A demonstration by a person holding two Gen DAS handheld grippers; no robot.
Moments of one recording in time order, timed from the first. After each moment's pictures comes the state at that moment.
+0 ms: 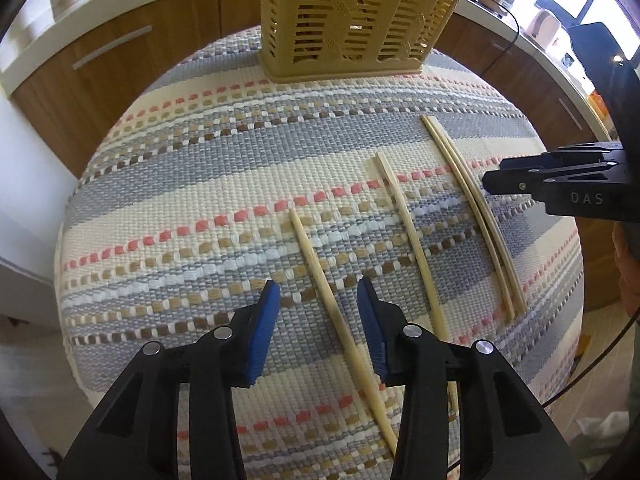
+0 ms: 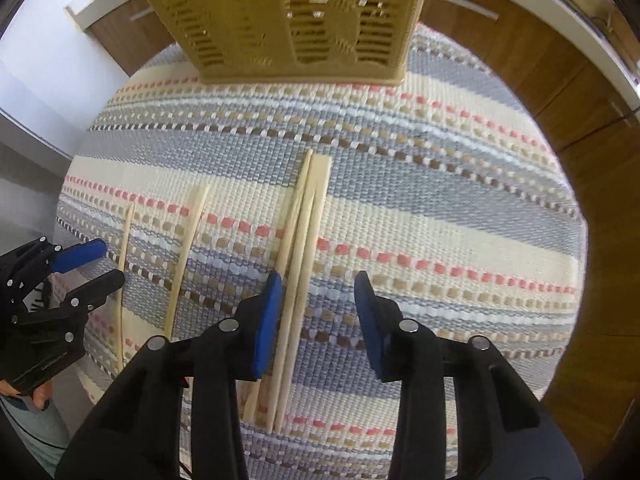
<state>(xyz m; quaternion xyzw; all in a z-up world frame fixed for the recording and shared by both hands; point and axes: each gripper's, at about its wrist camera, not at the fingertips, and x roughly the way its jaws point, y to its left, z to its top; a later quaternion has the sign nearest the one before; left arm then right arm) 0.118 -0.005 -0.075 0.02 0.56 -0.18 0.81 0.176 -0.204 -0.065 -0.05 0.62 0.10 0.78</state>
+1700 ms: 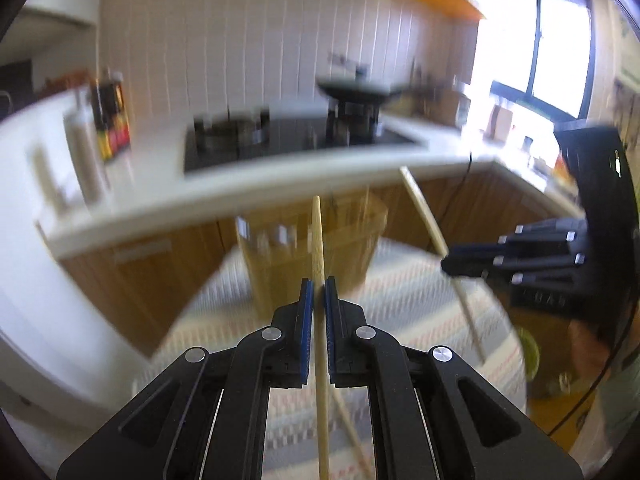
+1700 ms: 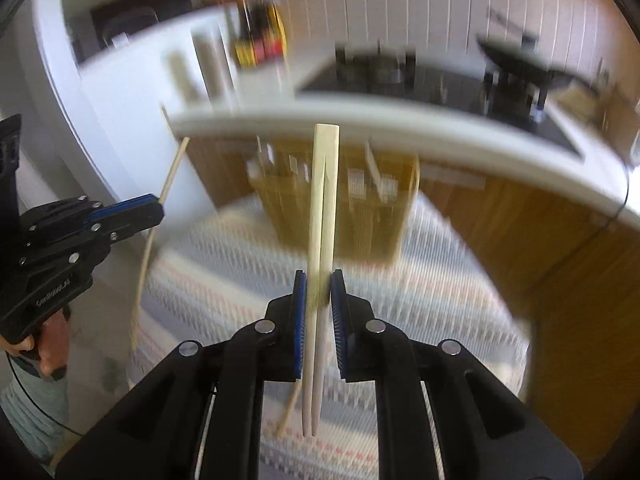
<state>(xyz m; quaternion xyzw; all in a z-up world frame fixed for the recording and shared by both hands) 0.119 -0.050 0.137 0.01 0.30 -0.20 0.93 0.130 -0.234 0.118 -0.04 0.39 0.20 0.90</state>
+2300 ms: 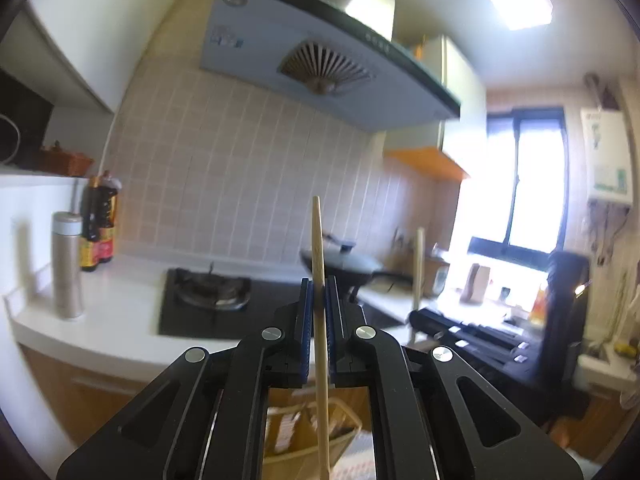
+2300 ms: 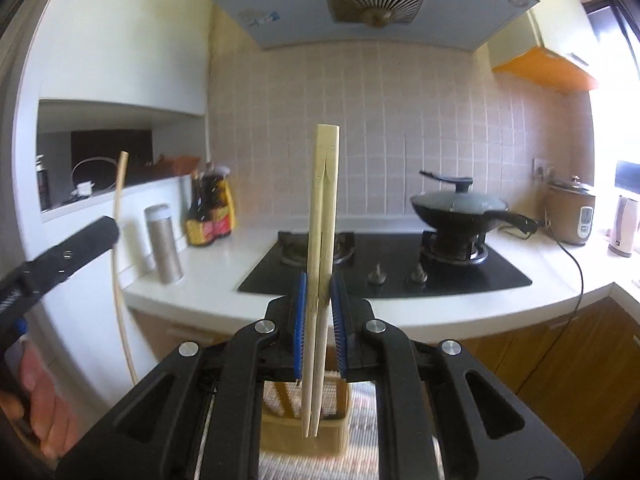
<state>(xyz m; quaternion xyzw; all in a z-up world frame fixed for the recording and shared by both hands) 0.144 -0.055 0.197 -0.12 0.03 -0.22 0.97 0.178 -0.242 0.193 0.01 0.11 0.10 0.99</state>
